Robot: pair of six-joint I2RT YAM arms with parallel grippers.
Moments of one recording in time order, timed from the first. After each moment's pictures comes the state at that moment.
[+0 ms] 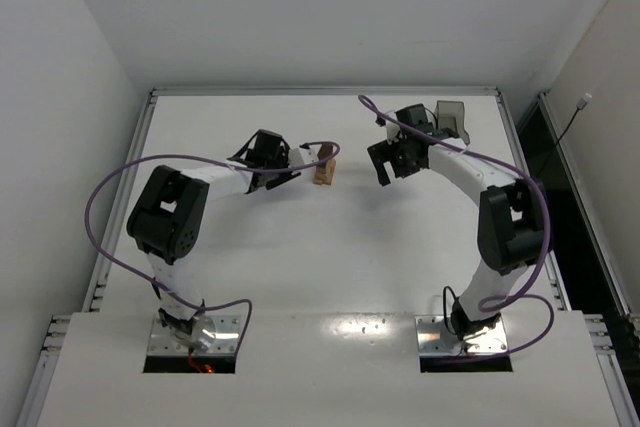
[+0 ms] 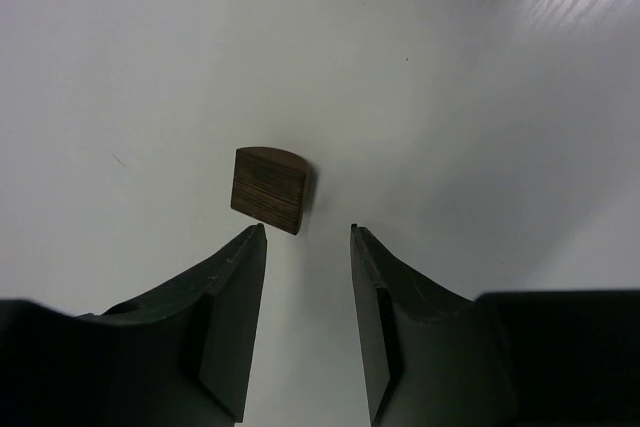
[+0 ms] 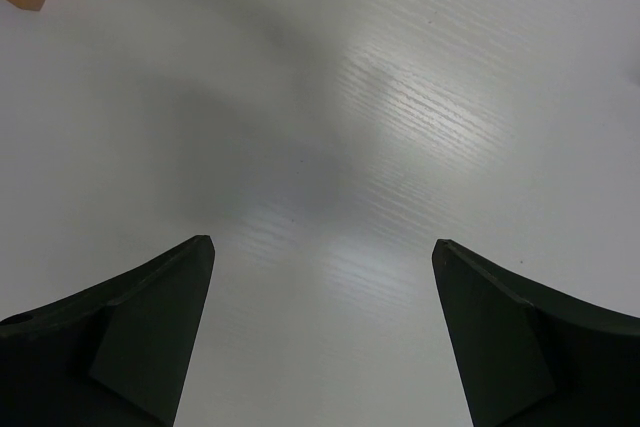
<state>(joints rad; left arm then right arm) -0.40 1.84 1.07 -0.02 0.00 0.81 0.28 1.75 1.23 -0.50 -0.04 -0.14</state>
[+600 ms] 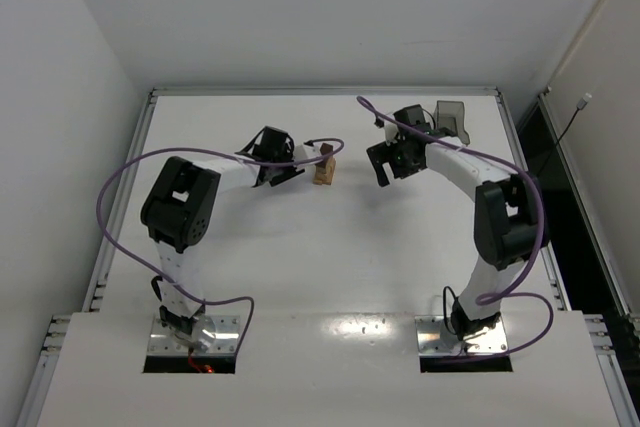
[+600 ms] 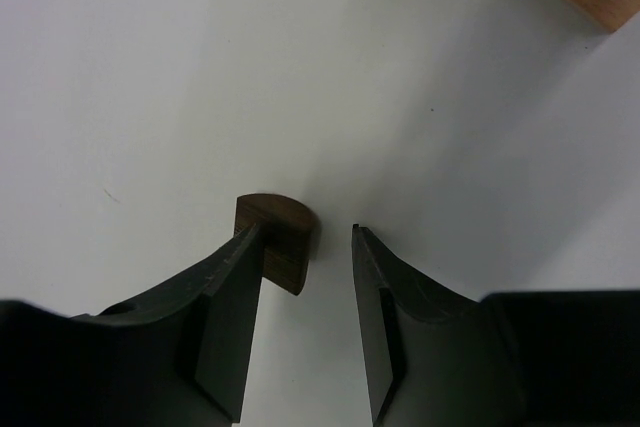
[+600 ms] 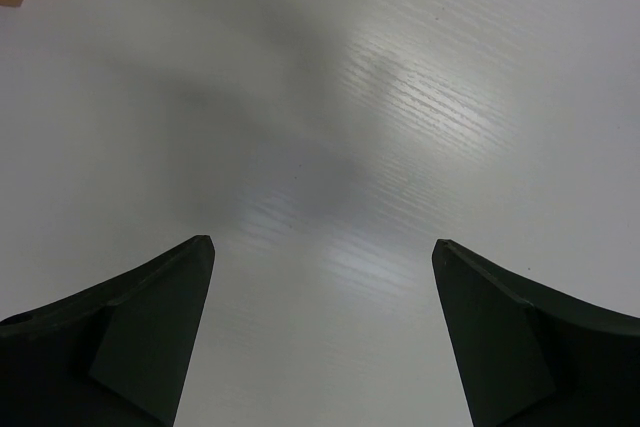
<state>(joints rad) -0.40 1.96 1.17 -0.04 0.00 0.81 0.28 1.79 1.25 -0.51 -0.04 -0.14</state>
